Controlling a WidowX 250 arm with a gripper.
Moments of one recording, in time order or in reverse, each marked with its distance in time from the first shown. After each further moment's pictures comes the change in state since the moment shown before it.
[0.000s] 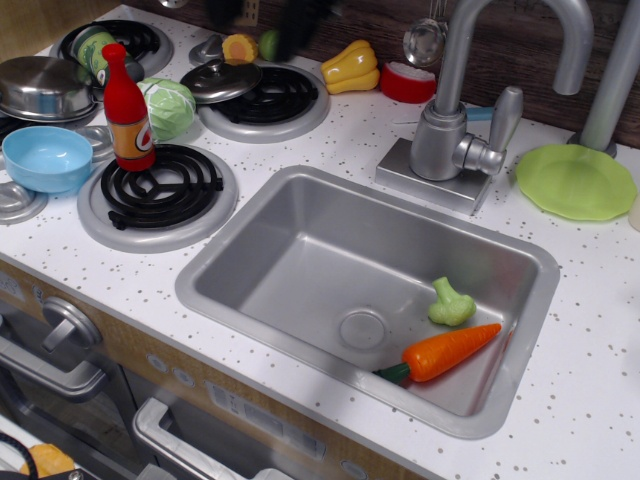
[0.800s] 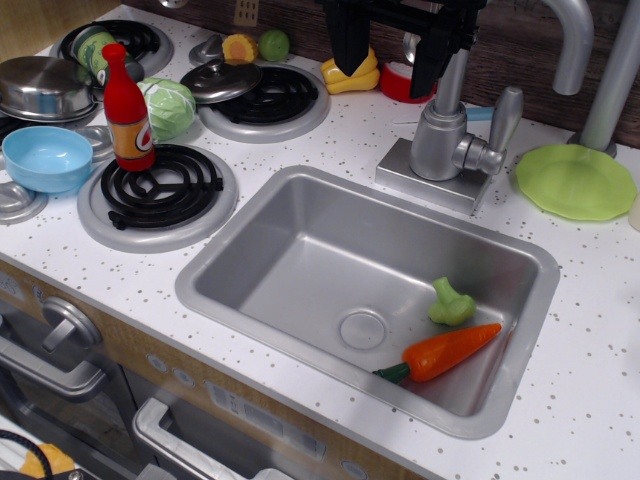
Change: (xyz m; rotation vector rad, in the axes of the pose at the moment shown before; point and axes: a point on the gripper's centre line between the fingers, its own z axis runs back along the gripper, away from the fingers) arm 0.029 -0.094 0.002 -0.201 -0.096 0.069
